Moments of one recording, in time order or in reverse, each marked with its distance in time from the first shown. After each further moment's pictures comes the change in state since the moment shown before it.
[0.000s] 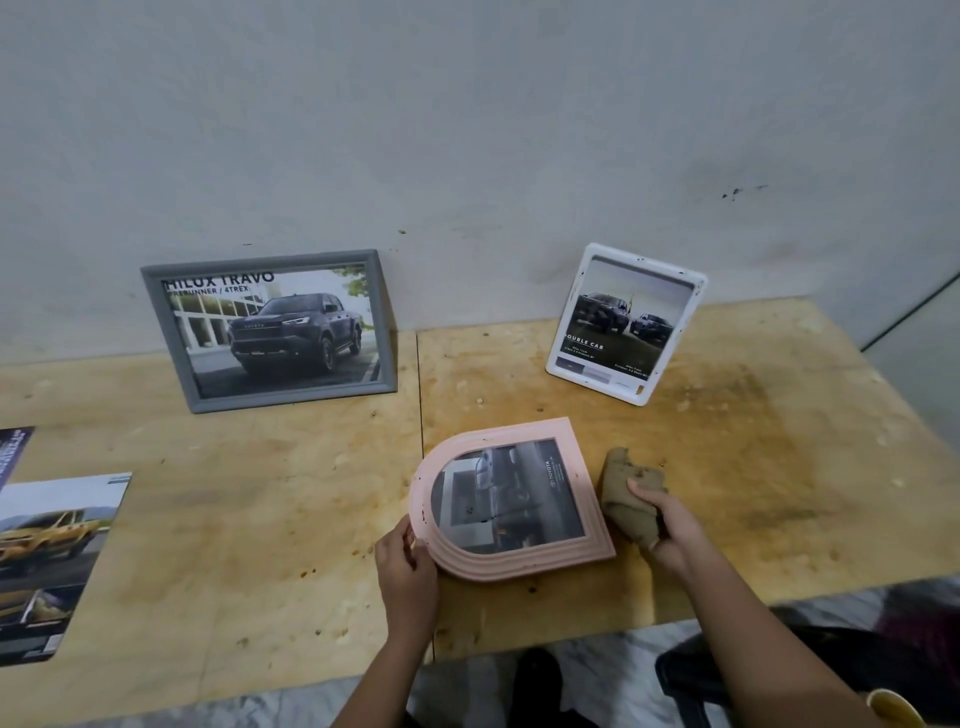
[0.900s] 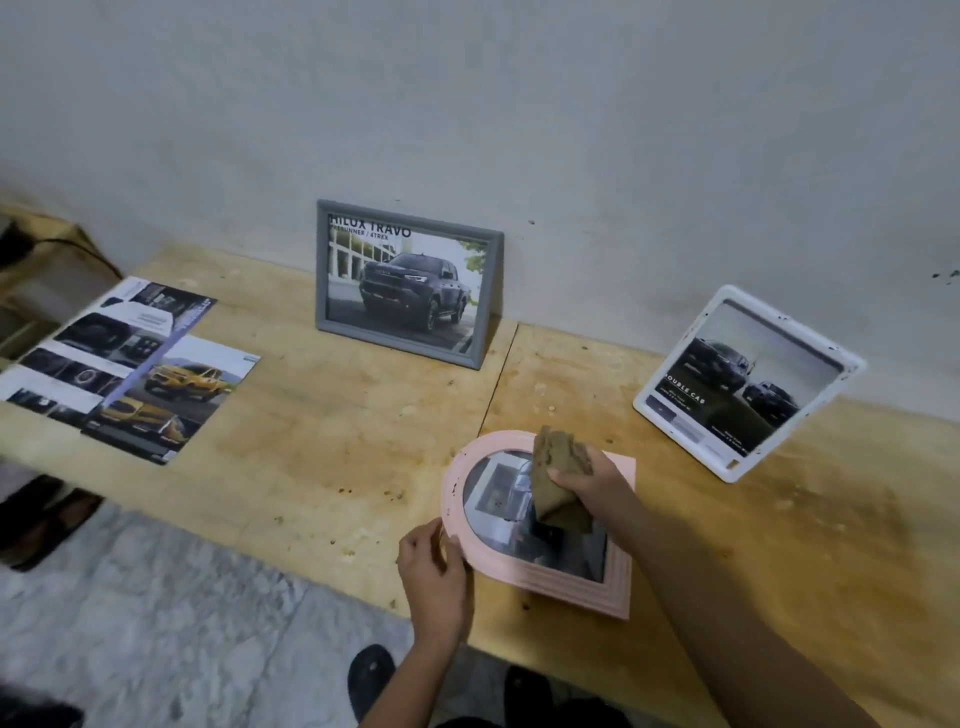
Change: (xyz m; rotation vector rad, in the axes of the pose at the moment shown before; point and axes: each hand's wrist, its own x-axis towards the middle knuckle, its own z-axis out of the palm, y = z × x) left_hand -0.051 0.006 0.041 -0.051 0.386 -0.120; right_hand -0.008 -0.015 0.114 -0.962 -0.664 -0.327
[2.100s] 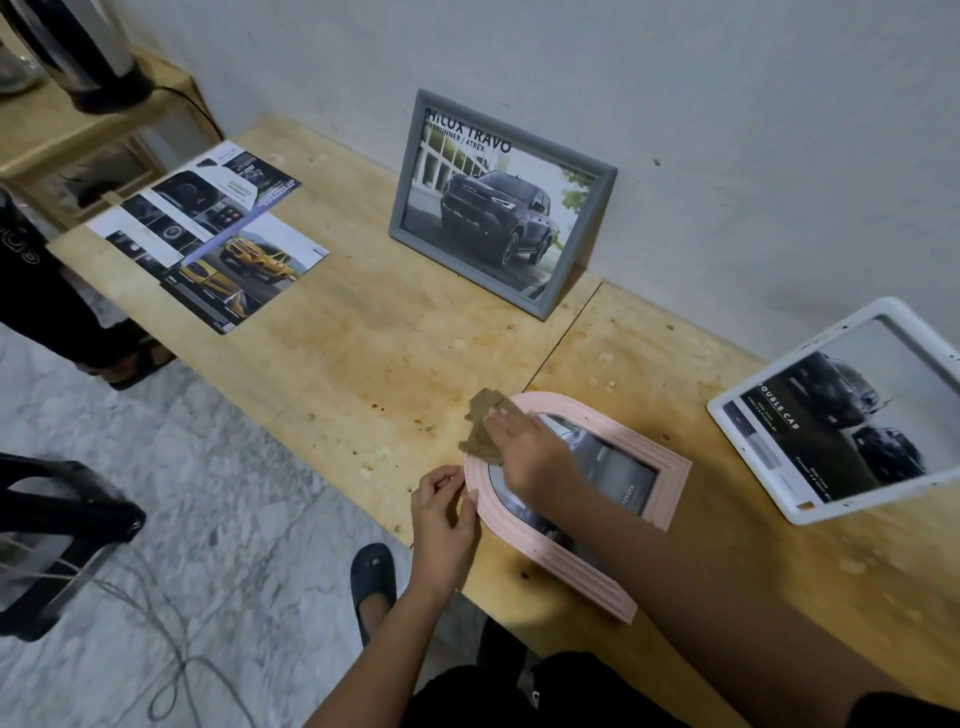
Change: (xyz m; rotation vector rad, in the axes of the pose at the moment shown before) left_hand -0.004 -0.006 0.009 -0.008 0.048 -0.008; right_hand 0.061 0.026 0.081 -1.248 -0.271 -0.904
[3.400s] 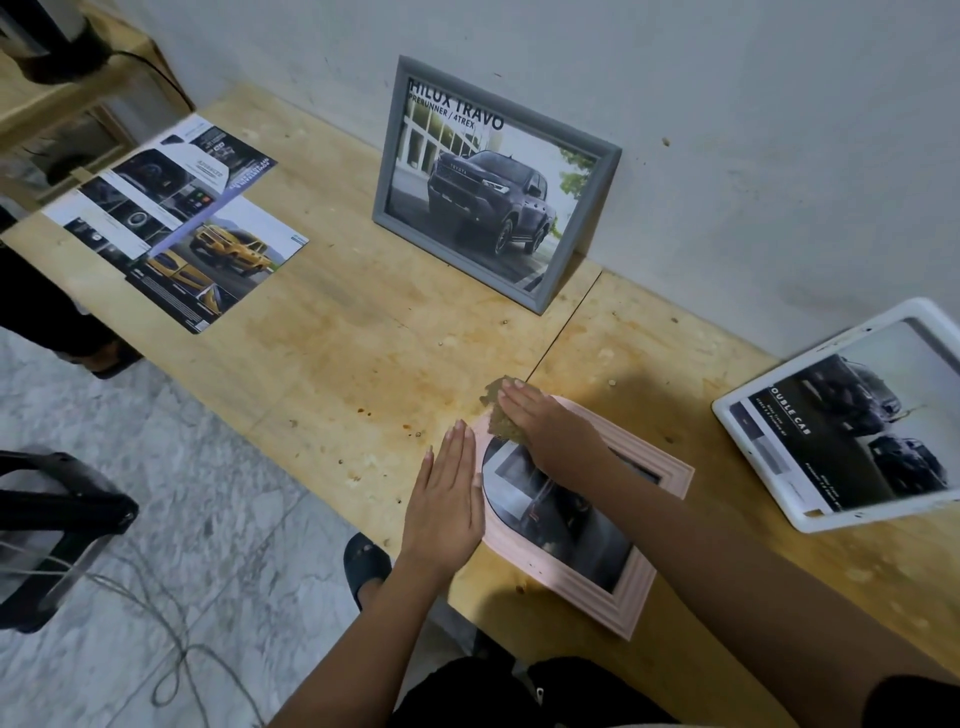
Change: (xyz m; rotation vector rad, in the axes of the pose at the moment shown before) left_hand 0.033 -0.002 0.008 0.720 -0.268 0.313; right_hand 0.017 0.054 0.000 -0.018 -0.164 -0.078
